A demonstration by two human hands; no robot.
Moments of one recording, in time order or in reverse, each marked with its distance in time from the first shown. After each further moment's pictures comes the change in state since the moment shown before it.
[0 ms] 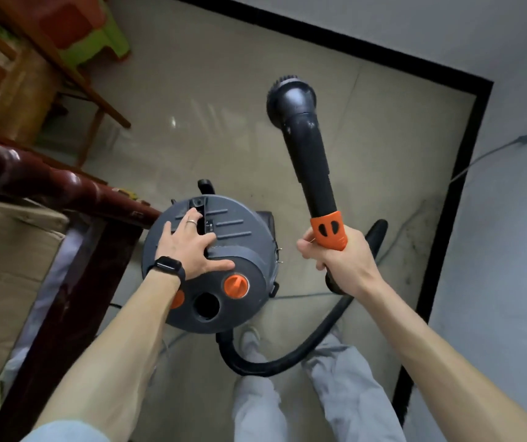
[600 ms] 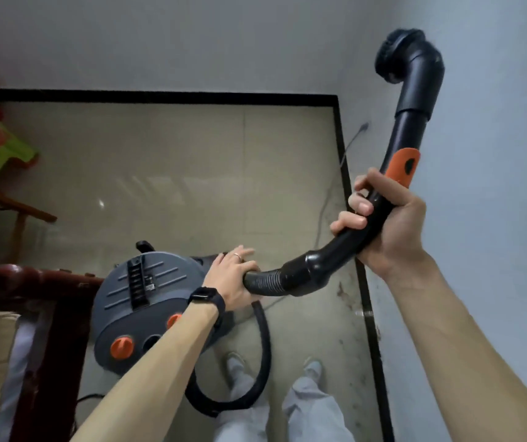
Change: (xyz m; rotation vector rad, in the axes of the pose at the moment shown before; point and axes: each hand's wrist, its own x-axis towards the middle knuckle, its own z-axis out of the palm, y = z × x) left_hand -0.091 0.206 -0.095 -0.270 -0.079 0.571; right_hand -0.196 -0.078 -0.159 1.123 0.281 -0.127
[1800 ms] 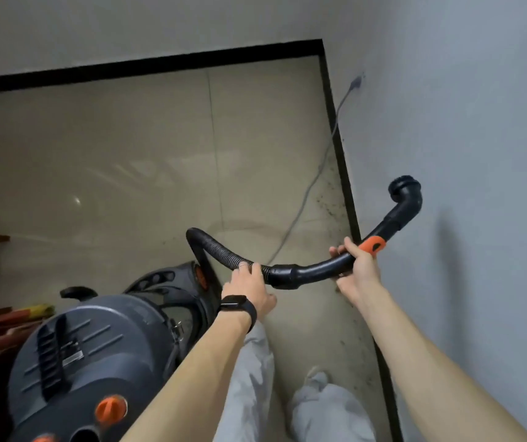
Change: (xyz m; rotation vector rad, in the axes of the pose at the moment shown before) left_hand 0.200 0.062 0.093 0.081 -0.303 -0.380; right_hand 0.223 0.096 -0.243 0.141 0.750 0.299
